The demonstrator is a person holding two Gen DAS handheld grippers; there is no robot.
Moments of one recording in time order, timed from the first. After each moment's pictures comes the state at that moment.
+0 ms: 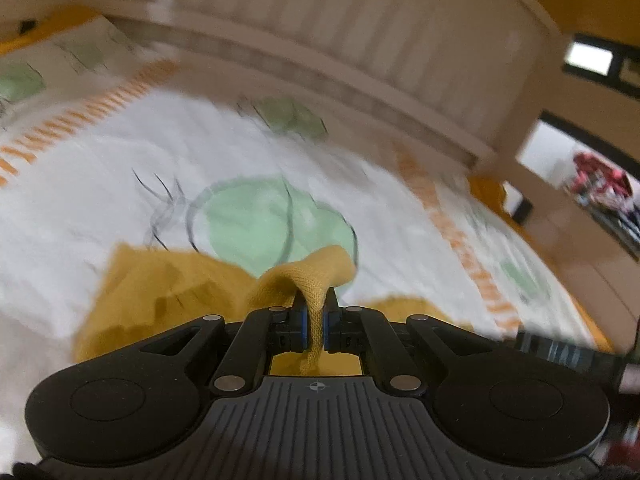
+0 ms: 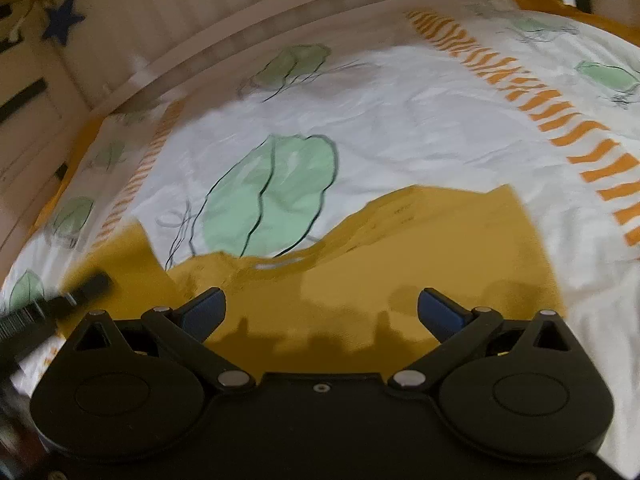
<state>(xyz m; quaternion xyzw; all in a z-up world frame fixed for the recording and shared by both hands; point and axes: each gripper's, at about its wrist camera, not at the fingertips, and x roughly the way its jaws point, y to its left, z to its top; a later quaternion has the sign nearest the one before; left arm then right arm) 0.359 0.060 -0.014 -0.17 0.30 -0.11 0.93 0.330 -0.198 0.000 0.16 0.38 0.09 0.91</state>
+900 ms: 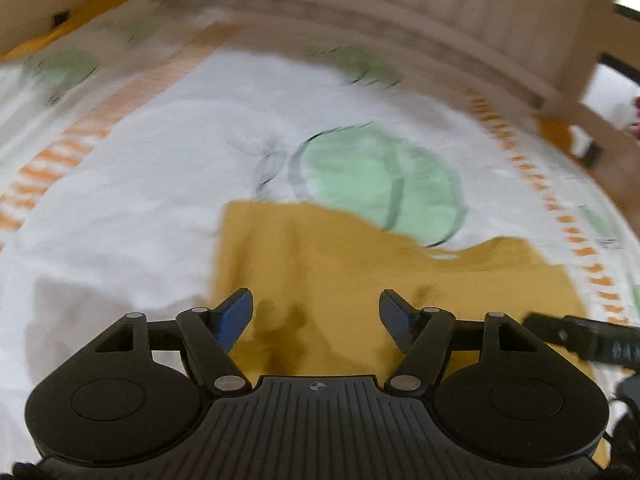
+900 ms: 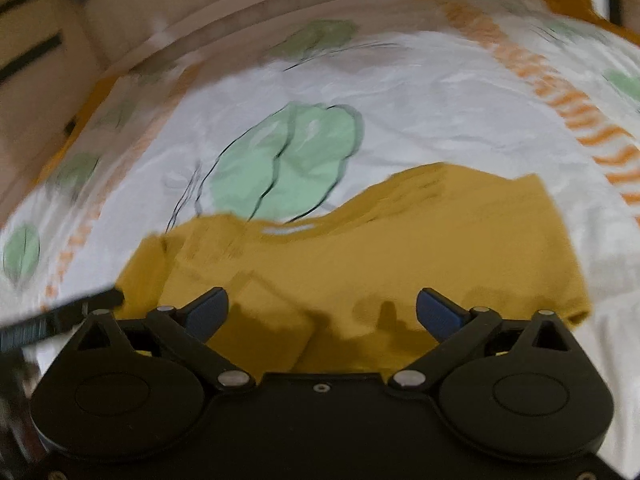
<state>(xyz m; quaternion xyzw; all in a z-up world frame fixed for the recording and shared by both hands) 0.358 0.119 -0.031 -0.10 0.39 -0.02 0.91 0.328 -0.165 -0.020 0.09 0.40 0.14 0.90</state>
